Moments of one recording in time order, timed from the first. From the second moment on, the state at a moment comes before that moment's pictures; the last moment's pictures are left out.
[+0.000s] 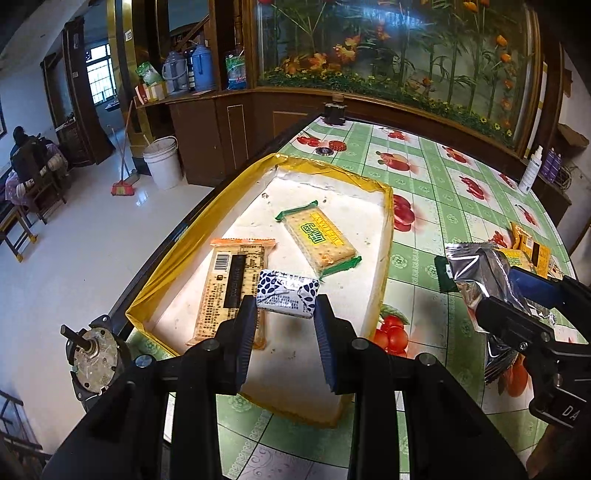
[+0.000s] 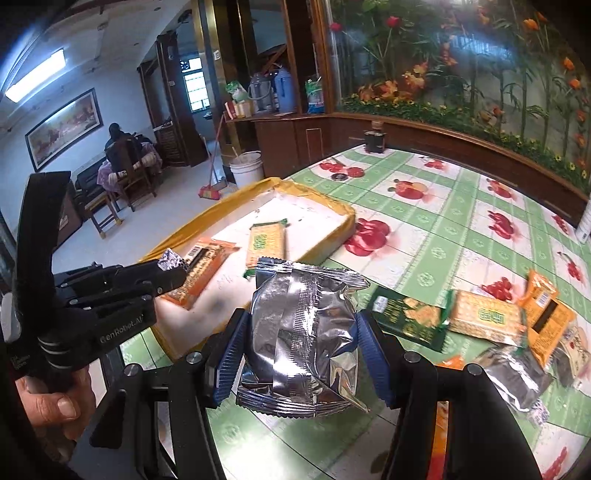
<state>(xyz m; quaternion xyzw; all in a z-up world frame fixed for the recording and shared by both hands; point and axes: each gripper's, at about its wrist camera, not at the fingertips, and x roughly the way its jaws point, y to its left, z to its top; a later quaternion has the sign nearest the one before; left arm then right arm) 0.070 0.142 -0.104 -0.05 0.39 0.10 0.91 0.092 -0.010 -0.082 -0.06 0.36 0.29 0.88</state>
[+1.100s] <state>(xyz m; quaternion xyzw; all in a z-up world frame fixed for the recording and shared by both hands) 0.097 0.180 -0.128 -0.08 0.42 0.13 0.90 0.202 0.083 -0.114 -0.02 0.41 0.32 0.85</state>
